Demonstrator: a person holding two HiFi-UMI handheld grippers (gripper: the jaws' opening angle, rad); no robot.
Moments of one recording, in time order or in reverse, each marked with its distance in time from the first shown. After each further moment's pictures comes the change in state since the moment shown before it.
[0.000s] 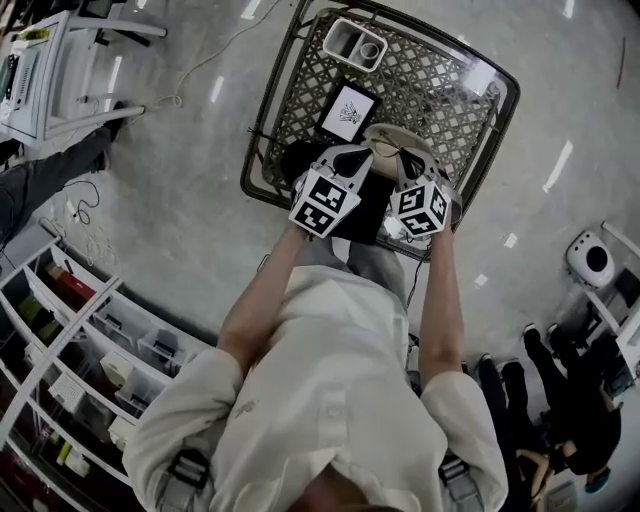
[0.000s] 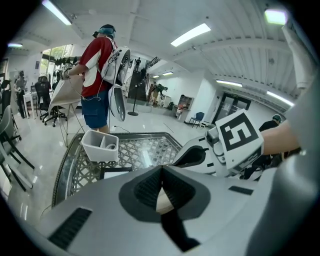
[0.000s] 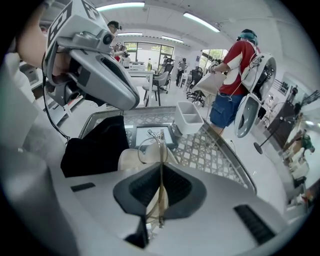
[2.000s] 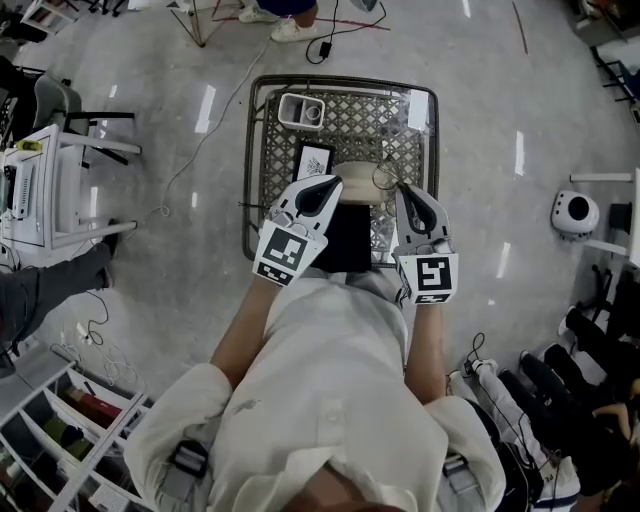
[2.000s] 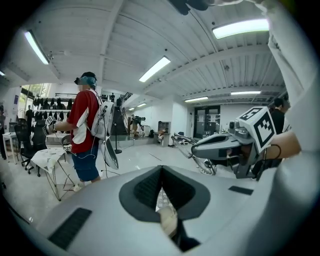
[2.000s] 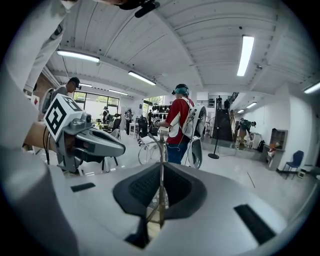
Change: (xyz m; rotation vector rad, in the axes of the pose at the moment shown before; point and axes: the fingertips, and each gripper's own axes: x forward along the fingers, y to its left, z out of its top) left arm -0.146 -0.057 0.147 0.313 -0.350 -0.144; right arm -0.275 -0.024 0.132 0.430 -0.566 -0.530
